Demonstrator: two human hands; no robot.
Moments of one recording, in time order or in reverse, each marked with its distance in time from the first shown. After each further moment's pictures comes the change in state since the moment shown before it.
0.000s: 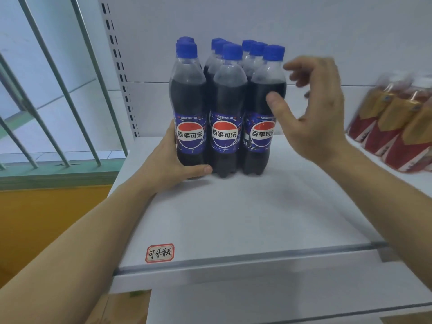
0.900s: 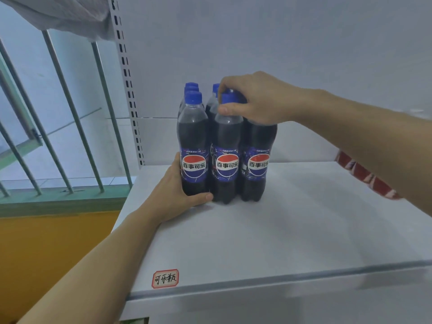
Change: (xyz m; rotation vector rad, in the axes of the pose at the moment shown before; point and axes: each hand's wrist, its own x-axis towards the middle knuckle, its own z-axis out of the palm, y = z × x) left_hand -0.004 0.000 -0.001 0.026 -0.001 0.023; right_hand 0.125 -0.040 0.019 -0.249 -0.867 -0.090
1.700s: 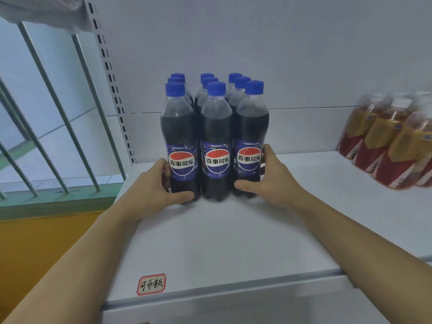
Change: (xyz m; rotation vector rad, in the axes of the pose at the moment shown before) left_hand 0.005 -0.016 -0.018 0.182 -0.020 -0.145; right_hand -0.108 0.029 0.160 0.891 0.183 0.435
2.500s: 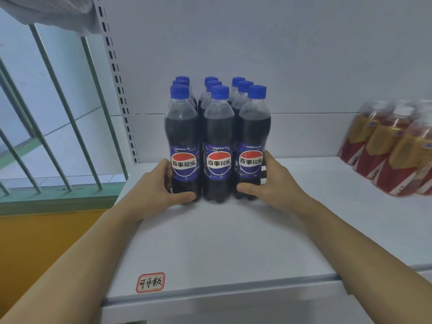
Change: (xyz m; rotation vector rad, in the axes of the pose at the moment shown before) left_hand -0.003 0.006 0.004 -0.031 -0.005 0.056; right_hand -0.003 -0.002 -0.002 -0.043 -0.034 0.019
